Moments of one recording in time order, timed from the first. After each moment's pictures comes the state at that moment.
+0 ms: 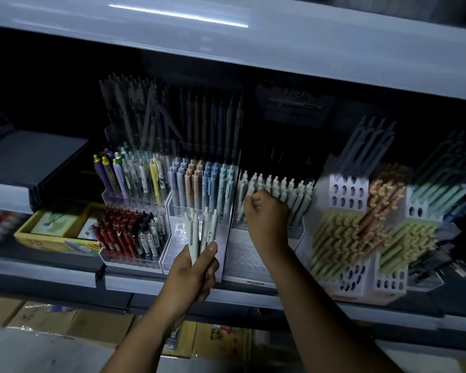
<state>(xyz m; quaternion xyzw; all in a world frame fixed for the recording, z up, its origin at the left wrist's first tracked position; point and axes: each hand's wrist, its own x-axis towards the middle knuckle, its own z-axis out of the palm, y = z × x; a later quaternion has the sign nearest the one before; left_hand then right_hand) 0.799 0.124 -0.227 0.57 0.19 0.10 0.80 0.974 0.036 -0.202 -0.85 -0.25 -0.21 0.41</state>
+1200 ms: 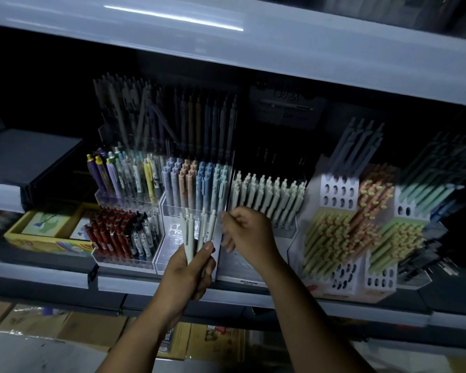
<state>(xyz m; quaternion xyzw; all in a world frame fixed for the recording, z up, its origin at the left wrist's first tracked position) 0.800 0.119 -0.224 0.57 0.18 0.12 0.79 0.929 0.020 -0.186 -0.79 -0.27 0.11 0.55</state>
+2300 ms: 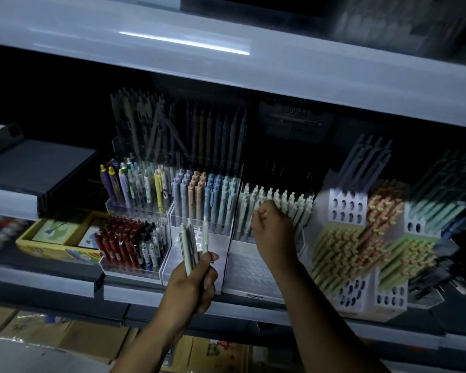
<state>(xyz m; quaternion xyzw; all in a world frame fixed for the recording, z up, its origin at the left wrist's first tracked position) 0.798 0.124 -0.230 0.51 0.21 0.12 0.83 0.987 0.017 -0.213 -0.85 -0.31 -0.21 0.37</state>
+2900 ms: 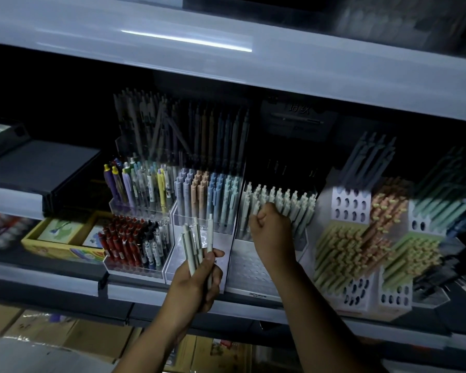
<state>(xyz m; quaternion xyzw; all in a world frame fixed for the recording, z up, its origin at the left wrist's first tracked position) 0.795 0.122 -0.228 0.54 0.19 0.13 0.81 0.977 0.025 -0.212 -0.88 -0.25 -0.14 0.37</state>
